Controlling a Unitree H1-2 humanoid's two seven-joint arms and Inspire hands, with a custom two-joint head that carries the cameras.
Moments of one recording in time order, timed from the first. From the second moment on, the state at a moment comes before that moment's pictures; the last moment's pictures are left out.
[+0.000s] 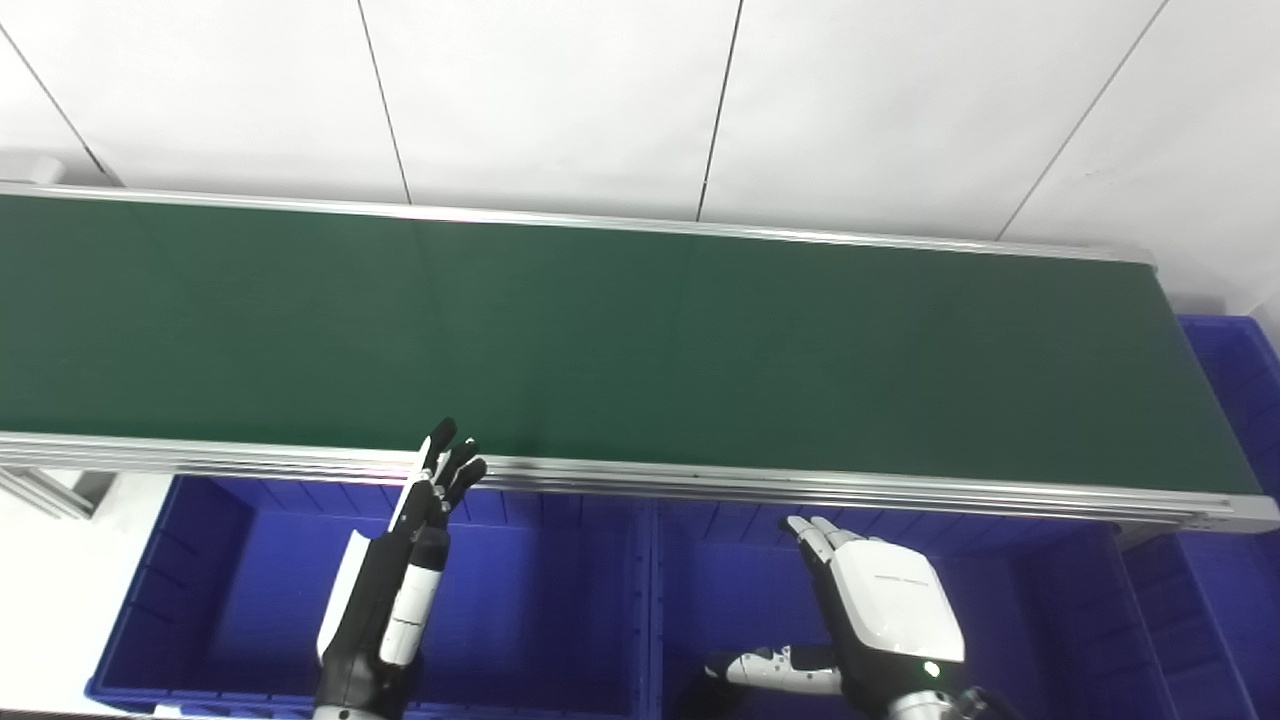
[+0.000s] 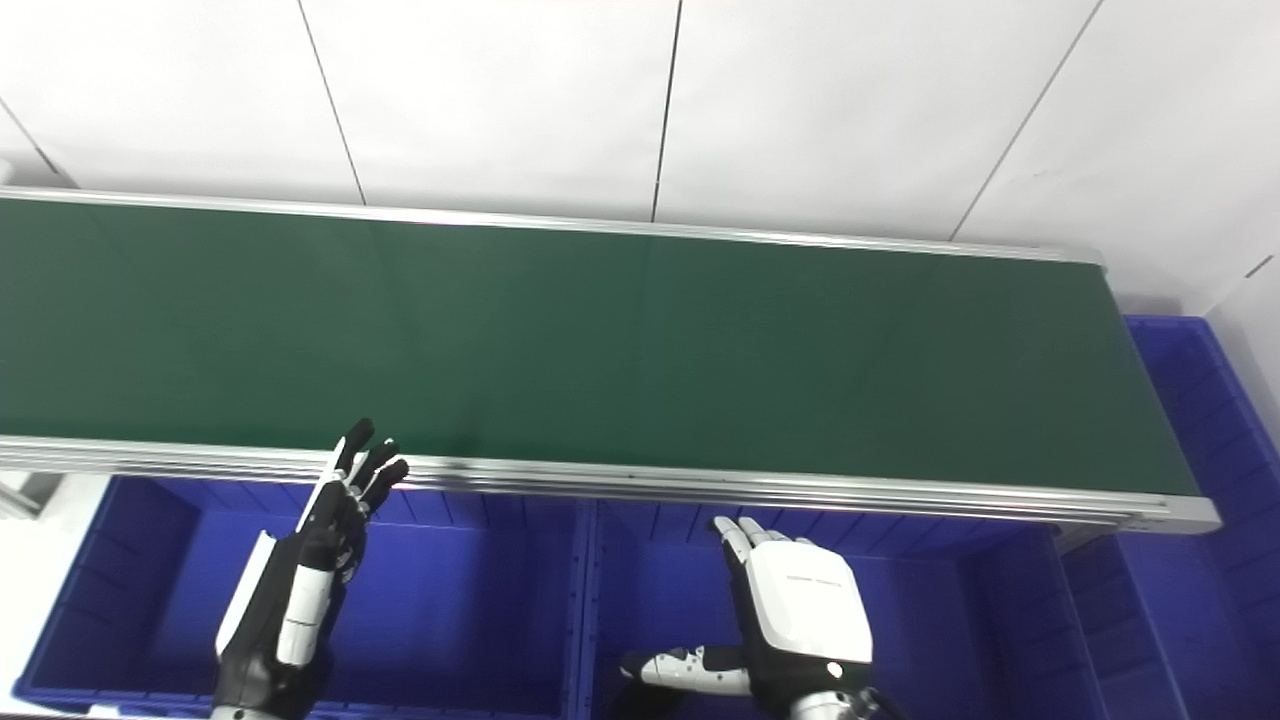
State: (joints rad) left arm 0.48 0.02 -0.25 -0.41 0.06 -0.02 -0.08; right arm 0.53 -0.08 0.29 -0.61 -1.26 0.28 0.31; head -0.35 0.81
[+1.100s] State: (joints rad) left arm 0.50 0.00 -0.24 -0.32 0.14 -0.14 -0.04; right arm 0.62 0.14 0.21 -0.16 -0.24 -0.40 -0.21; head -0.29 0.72
